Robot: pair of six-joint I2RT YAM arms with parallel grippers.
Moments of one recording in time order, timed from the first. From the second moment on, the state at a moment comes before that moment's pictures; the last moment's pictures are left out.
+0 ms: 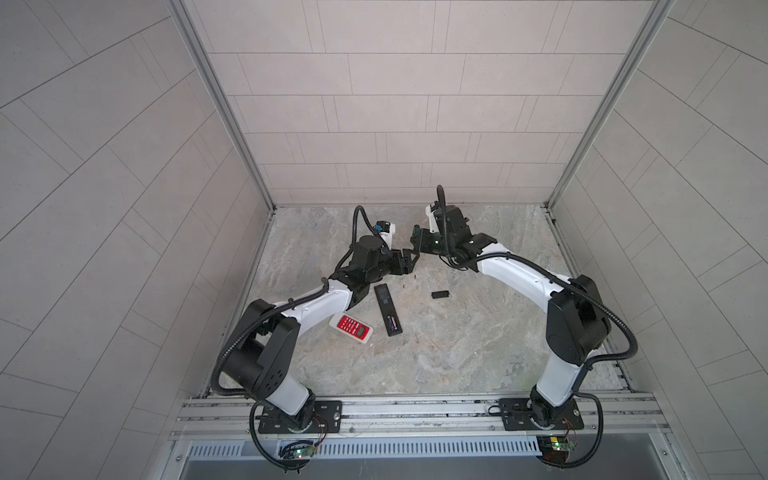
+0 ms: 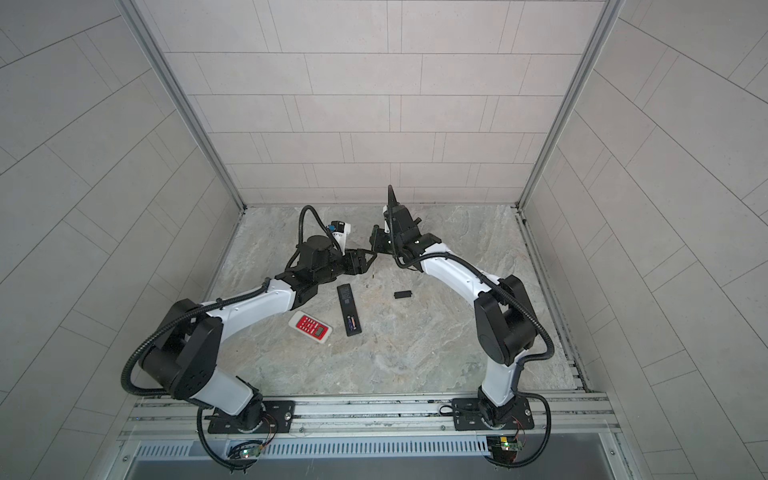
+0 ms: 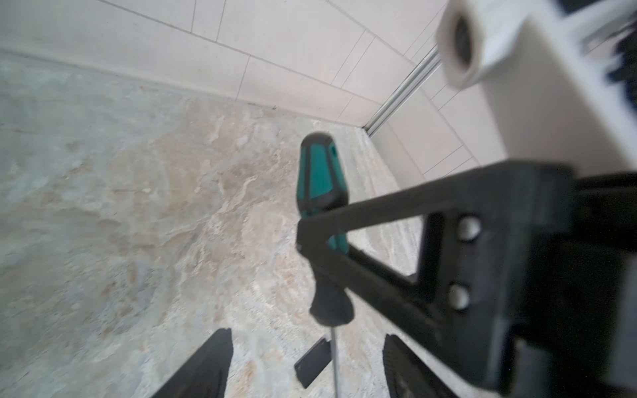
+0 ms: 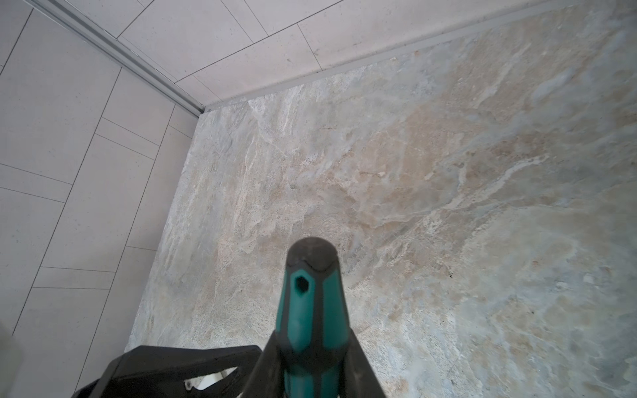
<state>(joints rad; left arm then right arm) -0.54 1.56 0.90 0.32 0.25 -0.52 0.53 1.77 1.41 -0.24 -0.12 0.63</state>
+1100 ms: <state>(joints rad) -0.60 1.64 0.95 0.36 0.20 -0.49 0.52 1.65 1.24 -0.08 -0.19 0.69</state>
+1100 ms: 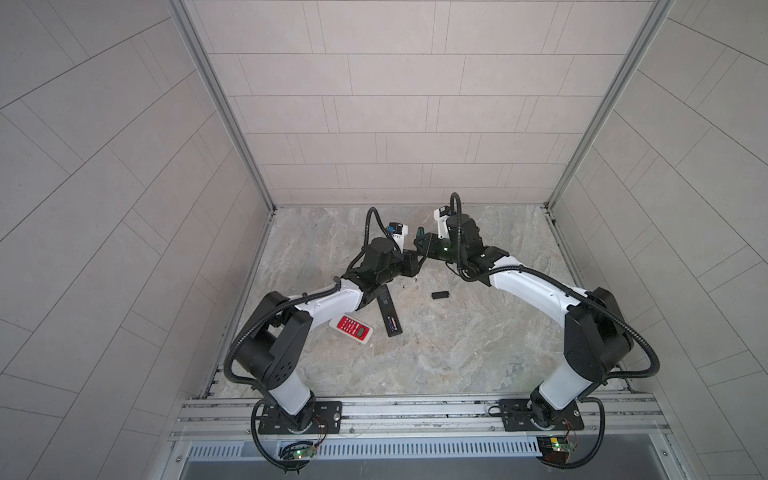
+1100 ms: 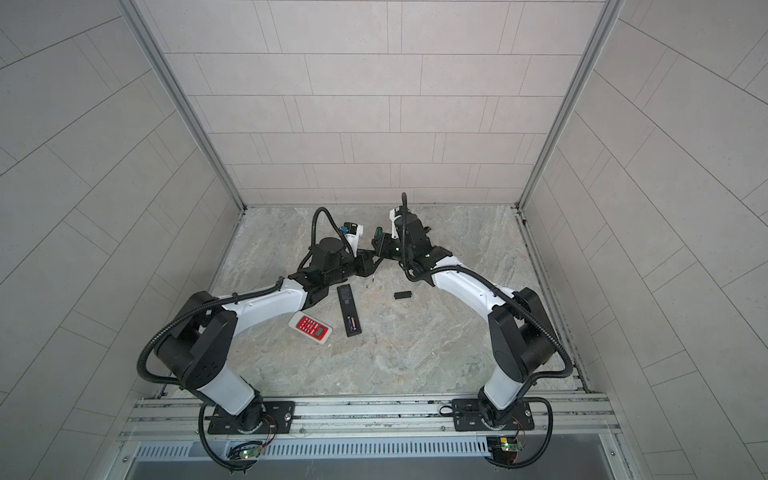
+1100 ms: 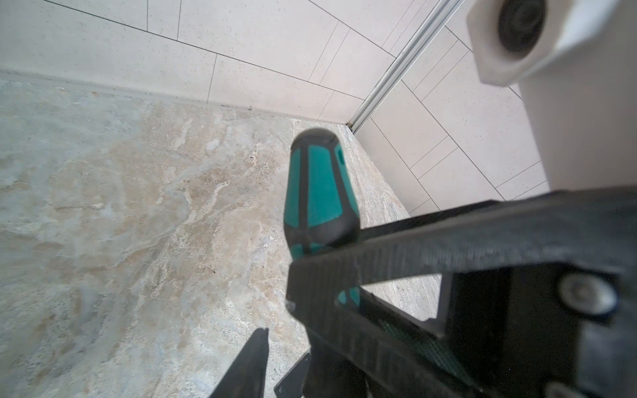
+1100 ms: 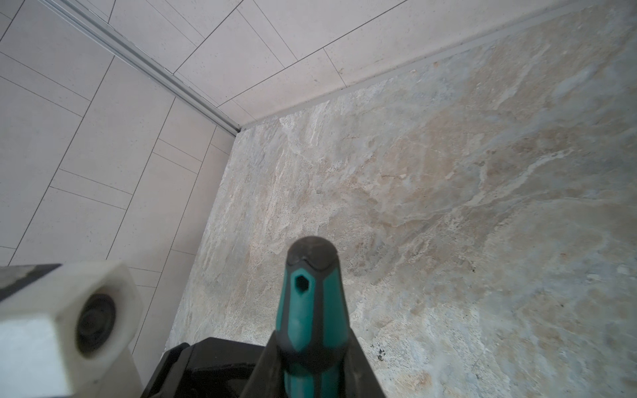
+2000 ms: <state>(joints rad) -0.60 1.66 1.00 0.24 0.20 -0.28 0.44 1.65 1.35 -0.25 -0.40 0.60</state>
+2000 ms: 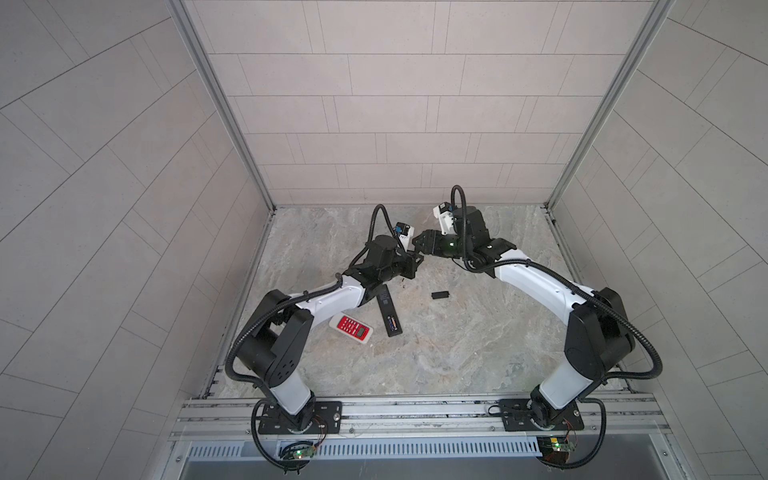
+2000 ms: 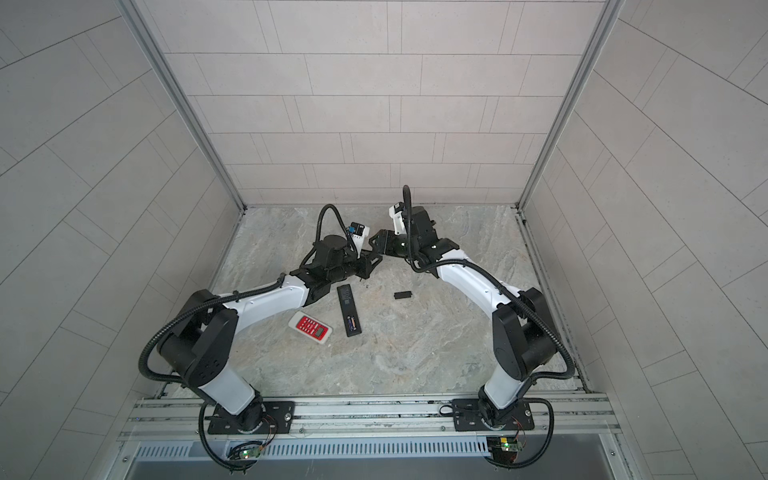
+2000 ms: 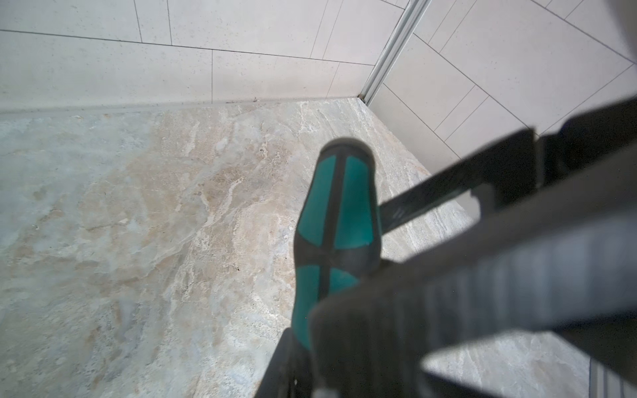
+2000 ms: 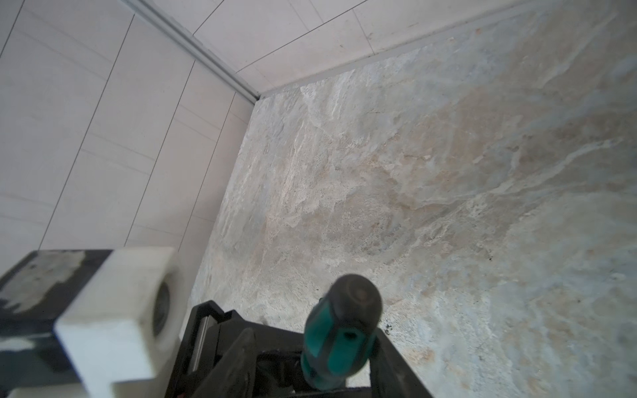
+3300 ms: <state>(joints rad) -0.63 1.64 1.09 0.07 0.28 0.07 0.35 1.77 1.55 -0.69 -0.72 0.41</state>
